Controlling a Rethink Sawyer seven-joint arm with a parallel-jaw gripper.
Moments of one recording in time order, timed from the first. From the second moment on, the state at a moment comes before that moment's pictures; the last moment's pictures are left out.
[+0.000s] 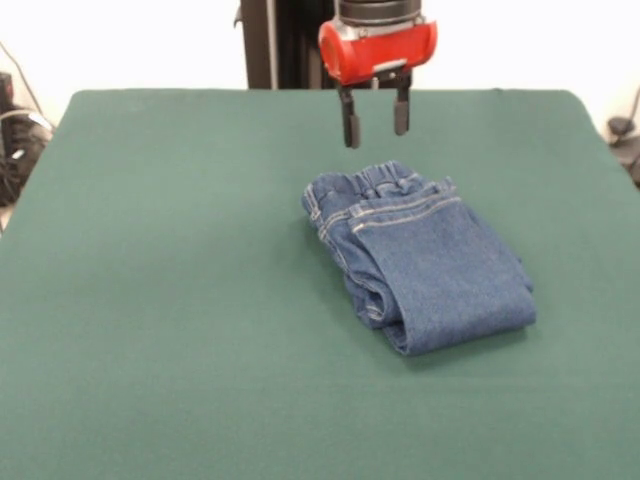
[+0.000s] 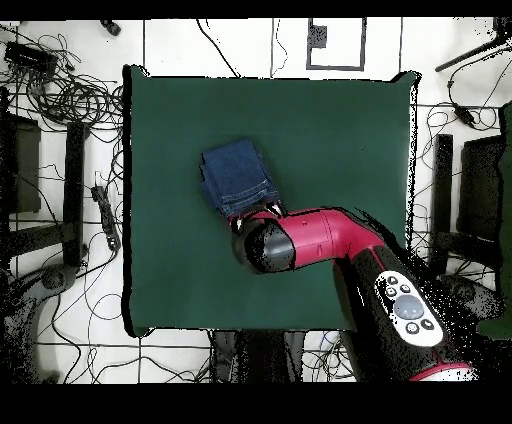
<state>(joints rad) -0.53 -0.76 0.48 1.88 -0.54 0.47 1.56</state>
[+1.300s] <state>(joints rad) -0.61 -0.61 0.65 1.88 -0.81 0.56 1.50</state>
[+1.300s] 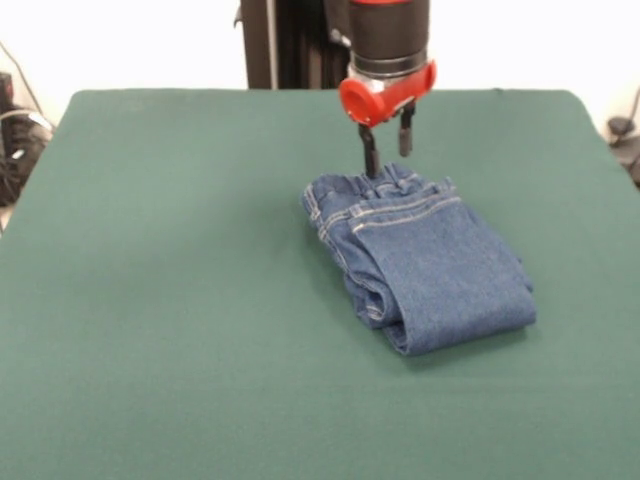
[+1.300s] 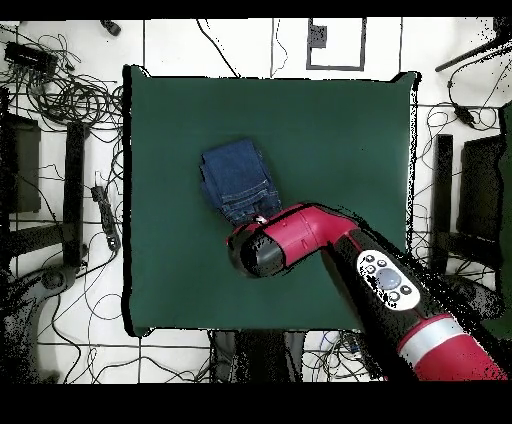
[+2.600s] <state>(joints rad) -0.64 -0.61 0.71 1.87 -0.92 0.61 1.31</state>
